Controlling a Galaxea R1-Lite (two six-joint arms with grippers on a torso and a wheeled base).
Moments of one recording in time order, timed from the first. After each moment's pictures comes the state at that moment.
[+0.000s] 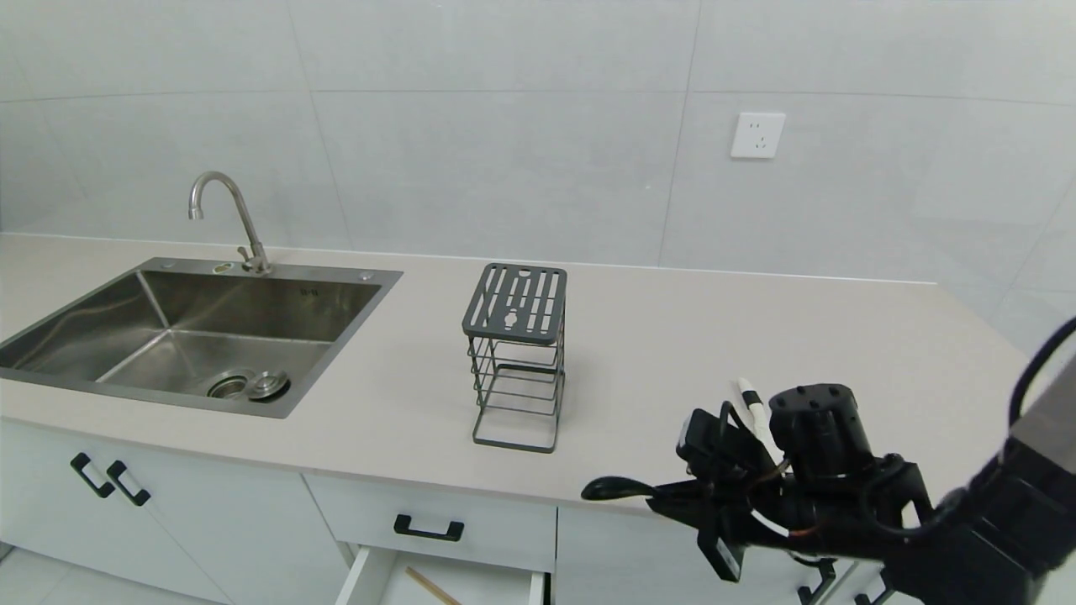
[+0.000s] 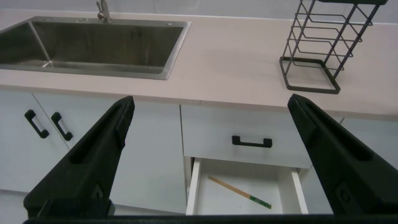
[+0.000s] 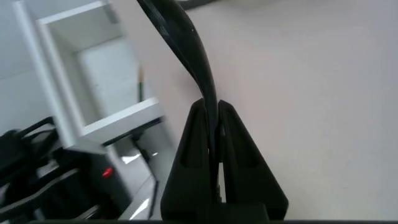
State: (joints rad) left arm 0.00 0.00 0.00 0.00 -0.02 0.00; right arm 0.55 1.98 -0.41 -0.88 0.37 -0.37
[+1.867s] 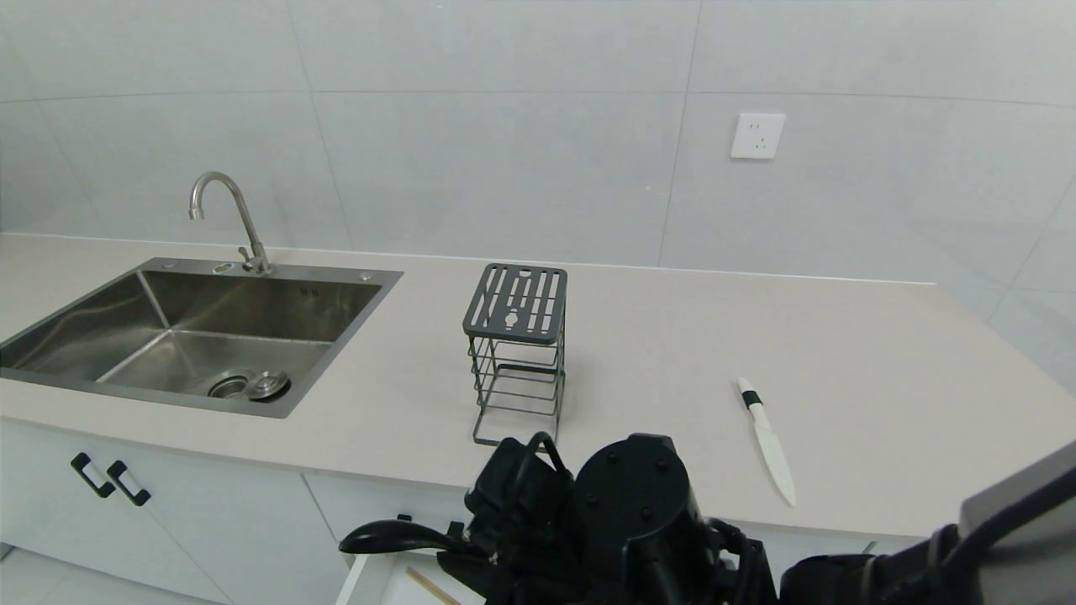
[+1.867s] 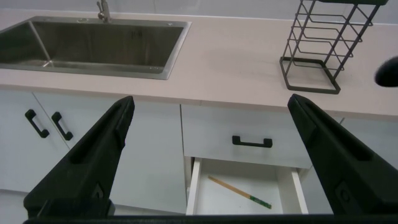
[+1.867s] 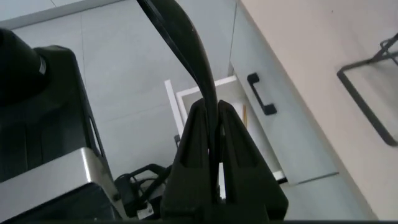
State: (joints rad) left arm 0.00 0.00 0.00 0.00 -0.02 0.00; right arm 1.11 2.04 -0.78 -0.85 0.09 0.03
